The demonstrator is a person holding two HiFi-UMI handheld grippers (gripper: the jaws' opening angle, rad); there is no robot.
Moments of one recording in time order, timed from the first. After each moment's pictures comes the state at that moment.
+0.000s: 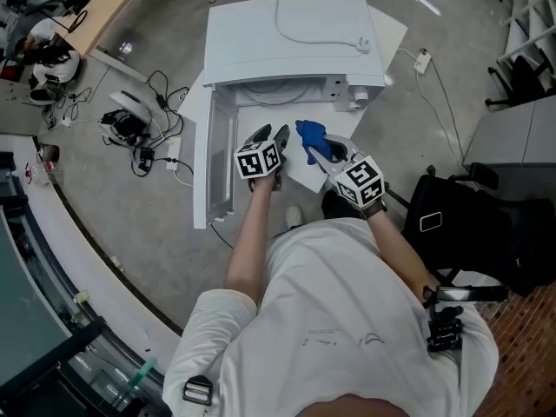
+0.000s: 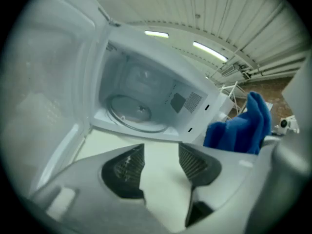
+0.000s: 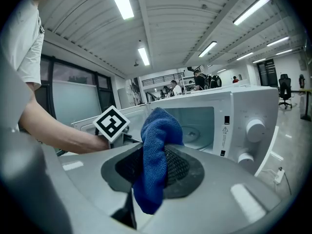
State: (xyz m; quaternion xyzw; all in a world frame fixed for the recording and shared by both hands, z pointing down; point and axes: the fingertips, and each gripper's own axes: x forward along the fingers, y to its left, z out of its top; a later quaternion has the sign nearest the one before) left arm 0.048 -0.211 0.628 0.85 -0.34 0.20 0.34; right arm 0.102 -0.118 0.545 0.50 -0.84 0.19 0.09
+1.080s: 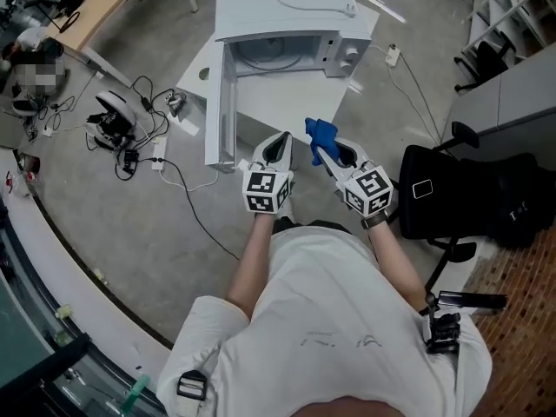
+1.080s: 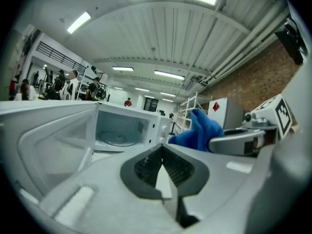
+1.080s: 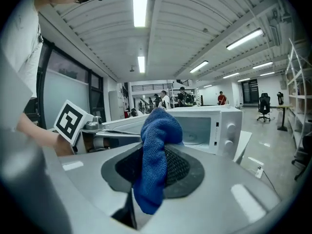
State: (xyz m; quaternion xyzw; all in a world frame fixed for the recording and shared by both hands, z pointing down) left arm -0.029 -0.028 0.501 0.95 -0.26 0.06 0.15; right arm 0.021 0.030 0.491 0.59 -0.79 0.13 0.08
